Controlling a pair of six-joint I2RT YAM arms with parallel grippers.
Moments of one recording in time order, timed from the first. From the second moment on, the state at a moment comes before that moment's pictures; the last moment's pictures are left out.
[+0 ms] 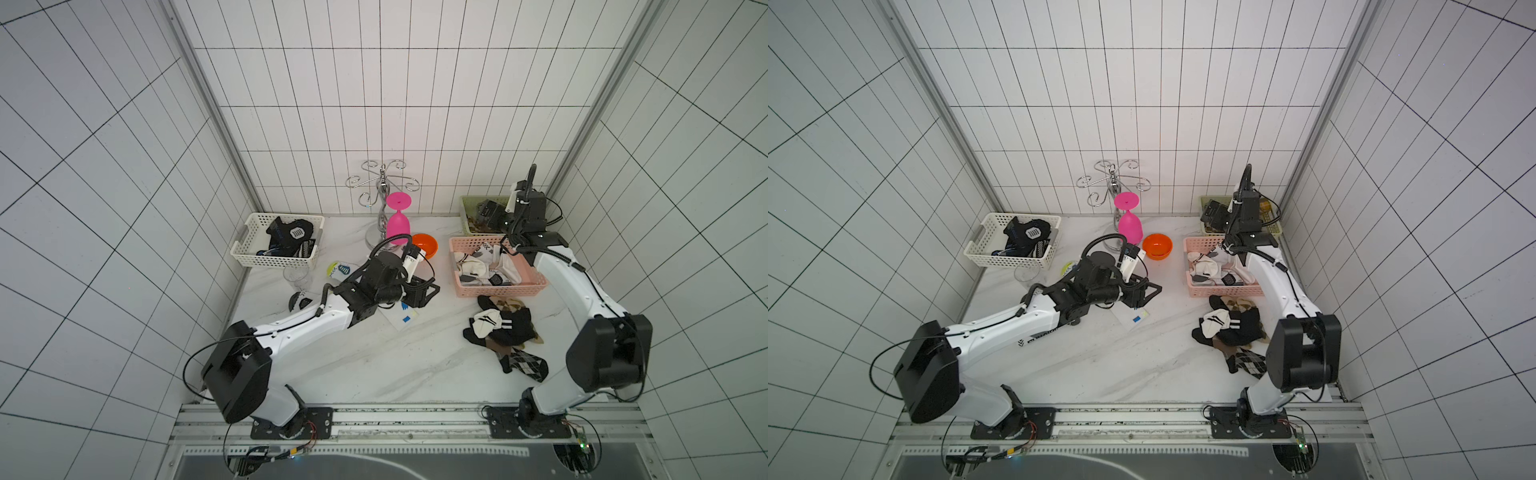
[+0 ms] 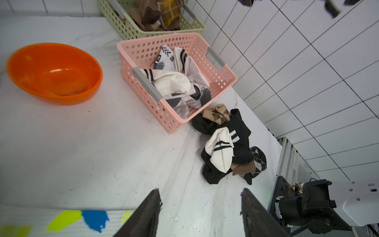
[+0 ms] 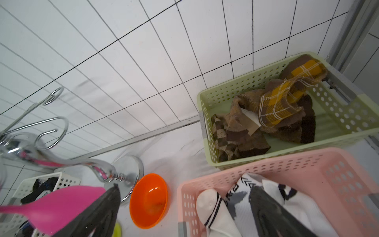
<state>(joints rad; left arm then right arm) -0.81 1.51 1.04 -0.03 0.32 -0.39 0.12 1.52 1.37 -0.25 -0.03 0.45</state>
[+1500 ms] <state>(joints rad) -1.17 2.31 1.60 0.05 0.11 -0.32 0.16 0.96 1.22 -0.51 -0.19 0.50</state>
